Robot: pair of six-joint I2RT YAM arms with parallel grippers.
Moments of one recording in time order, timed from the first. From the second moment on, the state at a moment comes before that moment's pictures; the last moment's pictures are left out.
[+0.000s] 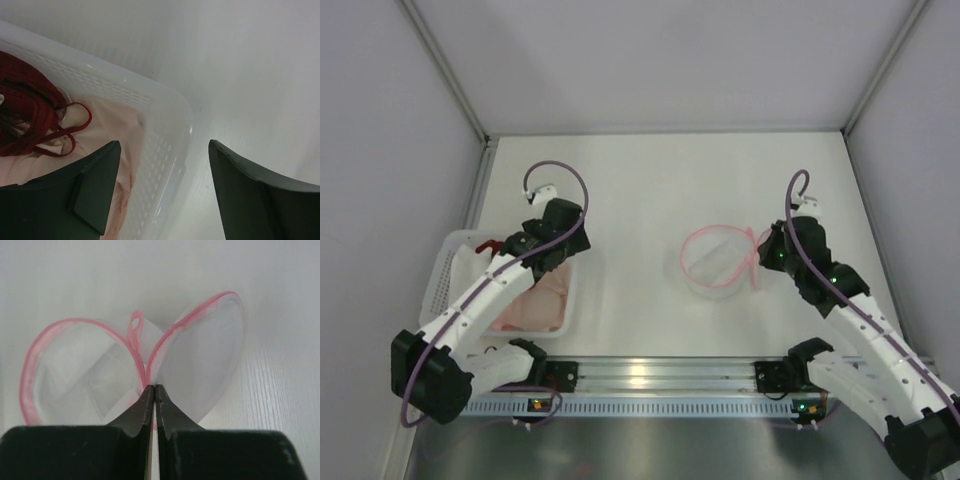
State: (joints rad) left arm -0.47 1.11 0.91 -0.64 -0.49 -0.66; right arm 0.39 0.78 0.70 -0.54 0.22 0.50
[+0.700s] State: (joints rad) left arm -0.09 0.91 0.87 -0.72 -0.54 -0.73; right arm 0.39 0.86 0.69 -0.44 0.13 0.48
